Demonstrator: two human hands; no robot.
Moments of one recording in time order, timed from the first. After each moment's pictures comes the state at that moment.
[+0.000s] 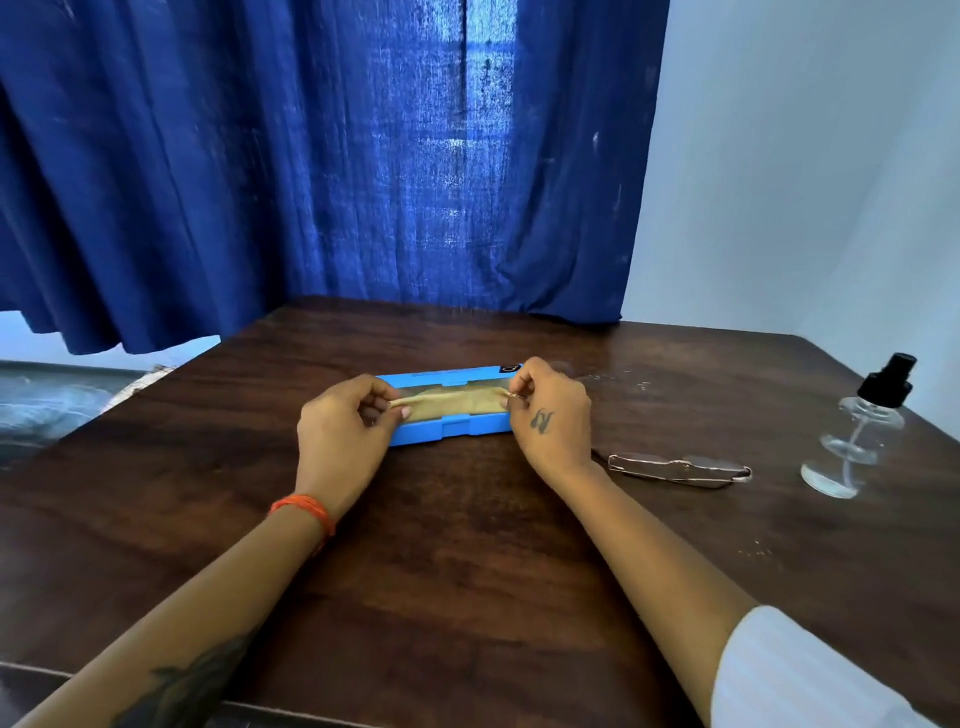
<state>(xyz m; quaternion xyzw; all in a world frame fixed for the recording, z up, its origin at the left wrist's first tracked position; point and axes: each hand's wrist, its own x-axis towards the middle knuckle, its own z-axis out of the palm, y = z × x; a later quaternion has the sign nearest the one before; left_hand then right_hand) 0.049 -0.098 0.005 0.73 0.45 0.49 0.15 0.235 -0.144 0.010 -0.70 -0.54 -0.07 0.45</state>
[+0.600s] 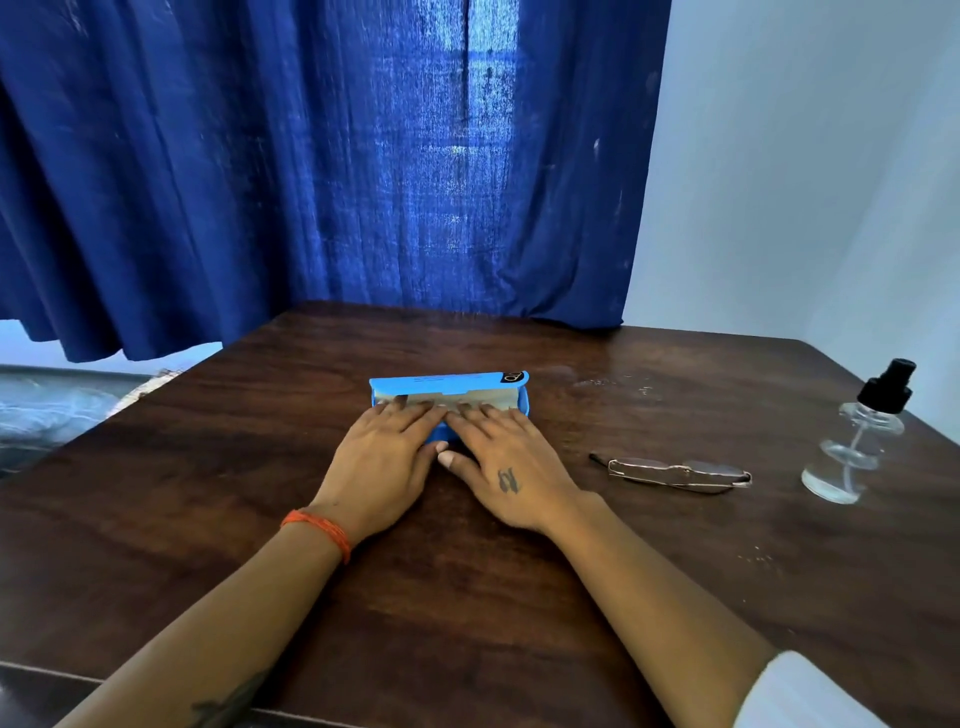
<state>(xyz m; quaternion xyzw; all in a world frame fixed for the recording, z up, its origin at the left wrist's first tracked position) 0.057 -0.109 -0.003 0.90 0.37 0.25 -0.04 0.214 -0.157 -0.004 -0.64 -0.75 -0.04 0.14</state>
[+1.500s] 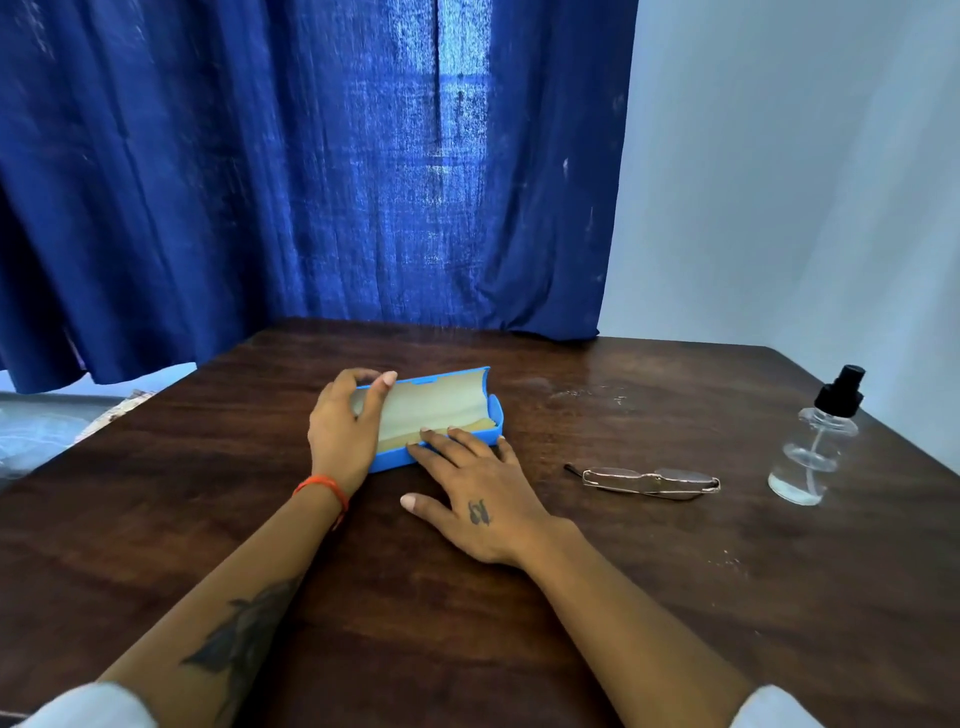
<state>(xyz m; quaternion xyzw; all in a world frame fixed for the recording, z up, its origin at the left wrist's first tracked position) 0.080 -0.065 0.003 0.66 0.47 0.54 0.23 0.206 -0.171 -0.007 -0.64 -0.75 0.00 0.15</state>
